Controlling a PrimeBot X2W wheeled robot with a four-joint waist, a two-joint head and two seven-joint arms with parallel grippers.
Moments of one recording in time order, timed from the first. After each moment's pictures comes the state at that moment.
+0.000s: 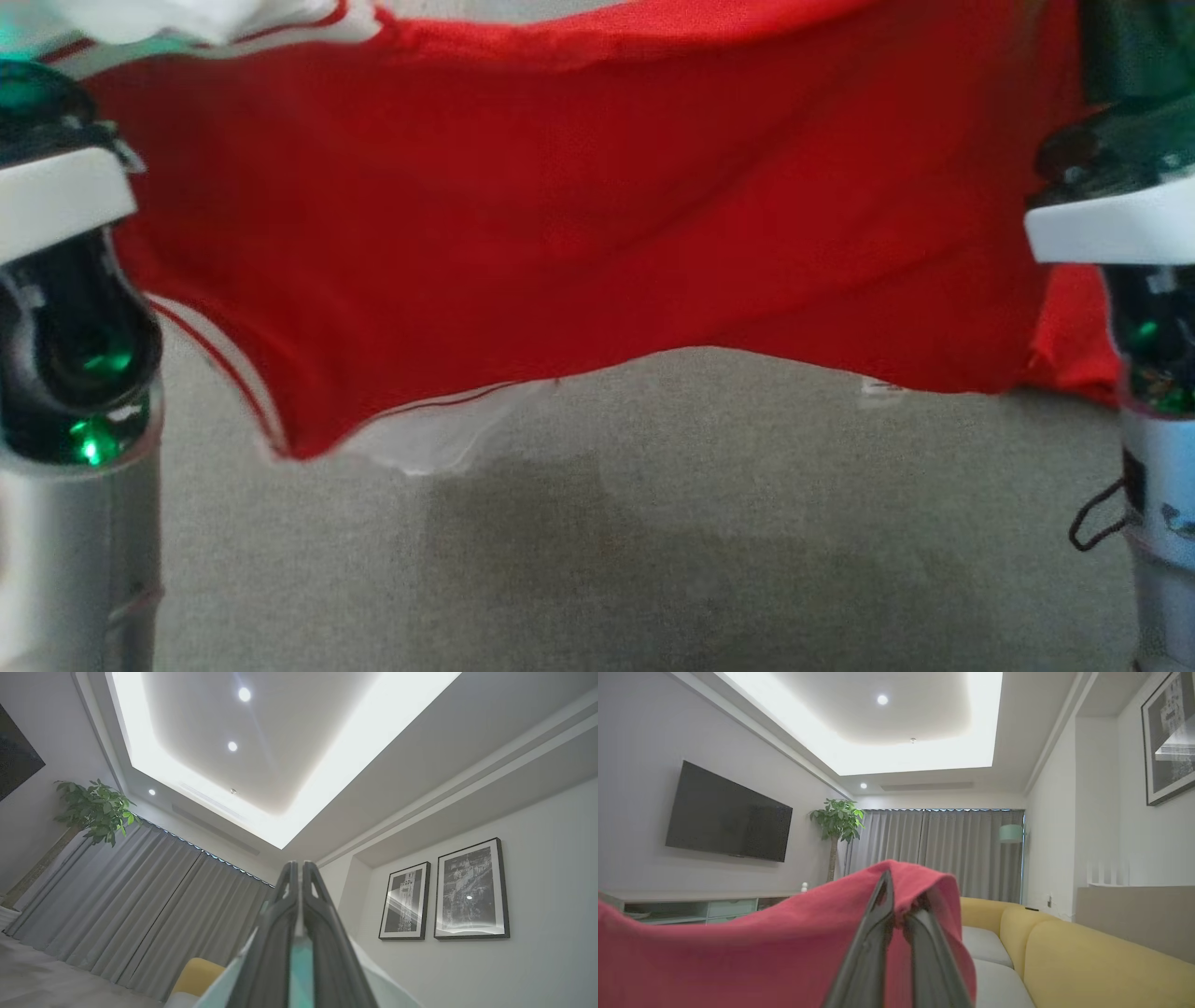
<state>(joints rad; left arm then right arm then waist) -0.62 0.26 -0.11 -0.36 -0.79 0.19 -0.08 -0.56 -0.22 0.12 -0.24 0.34 0.13 0.18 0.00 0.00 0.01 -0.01</state>
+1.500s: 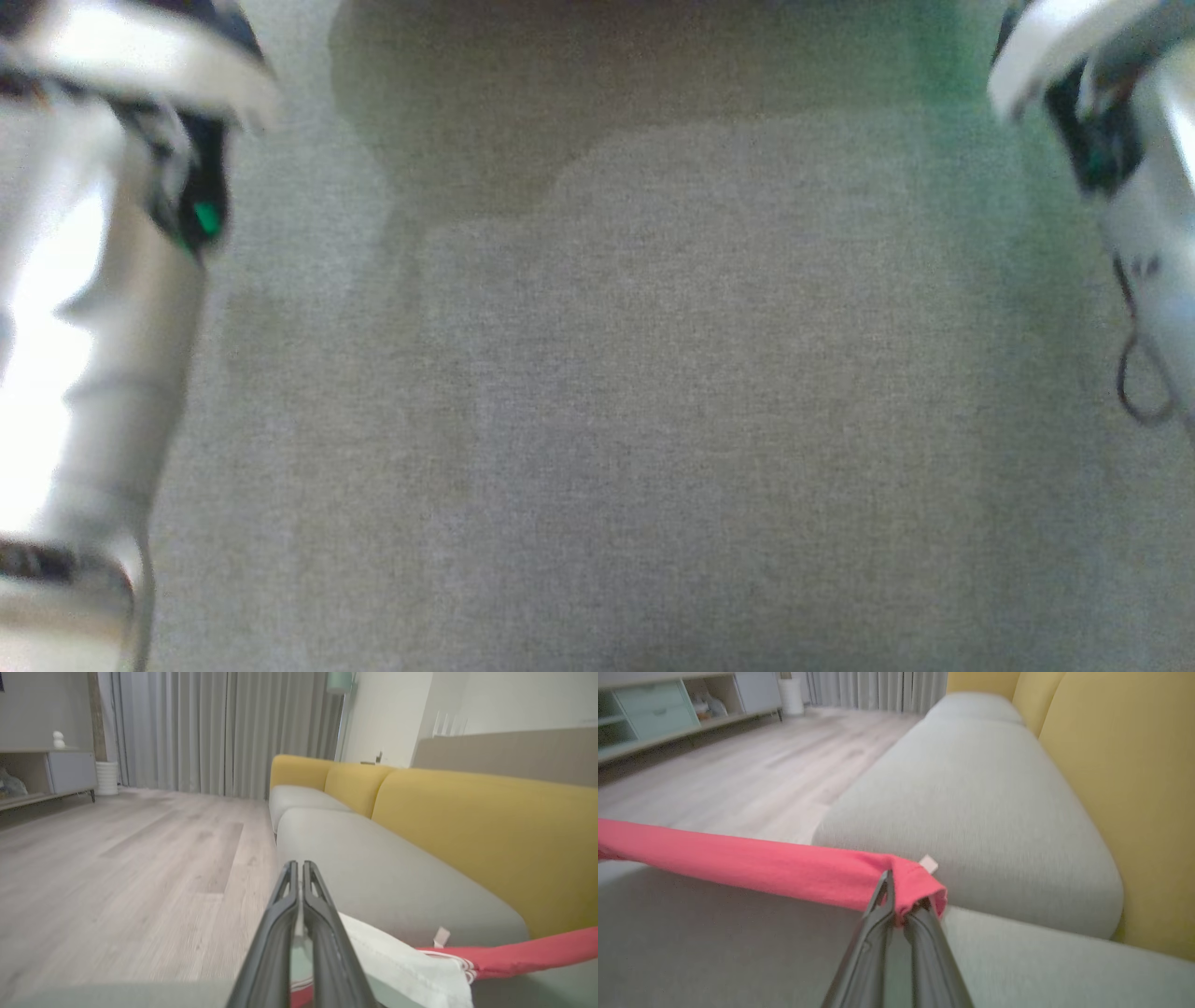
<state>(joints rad) -1.10 0.28 -0.40 0.77 -0.64 -0.13 -0.25 -1.15 -0.31 0.48 0.97 0.42 0.13 -0.12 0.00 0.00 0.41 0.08</state>
